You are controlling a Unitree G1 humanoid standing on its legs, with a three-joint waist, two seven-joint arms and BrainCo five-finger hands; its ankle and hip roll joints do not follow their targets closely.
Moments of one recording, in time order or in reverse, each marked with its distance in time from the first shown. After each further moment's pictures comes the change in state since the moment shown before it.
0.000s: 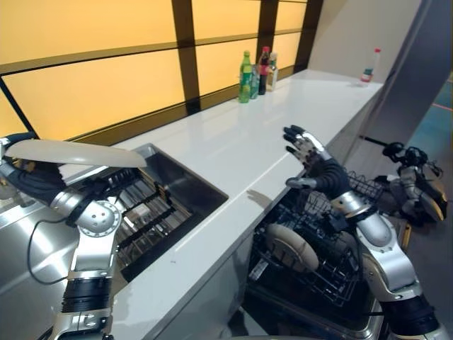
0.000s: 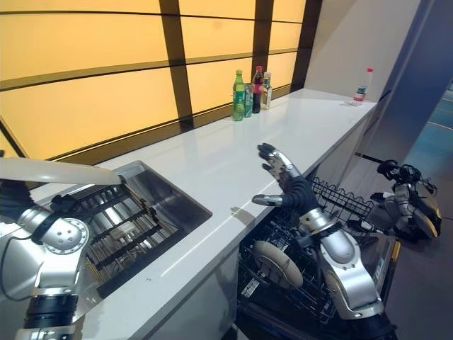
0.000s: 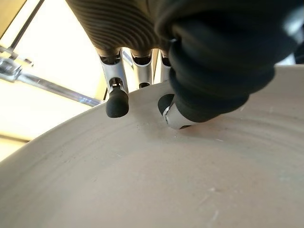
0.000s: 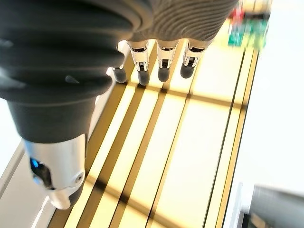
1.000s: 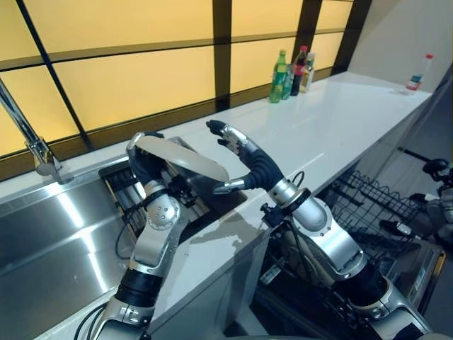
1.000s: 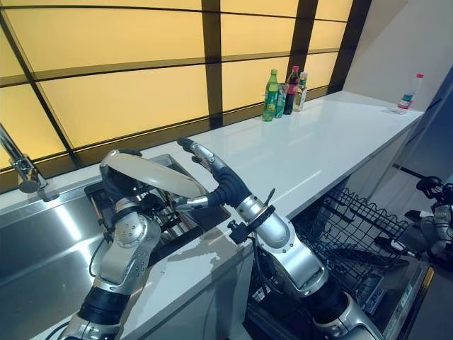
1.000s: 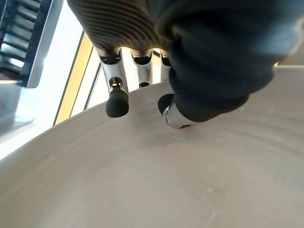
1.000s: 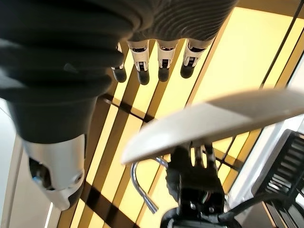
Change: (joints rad) left arm -0.067 -0.154 -0.350 -0.063 -0.352 0.167 -0.247; right arm -0.286 0.089 0.358 0.010 -0.203 0.049 -0.175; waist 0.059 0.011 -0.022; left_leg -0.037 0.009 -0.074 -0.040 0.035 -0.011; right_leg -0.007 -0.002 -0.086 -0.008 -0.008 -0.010
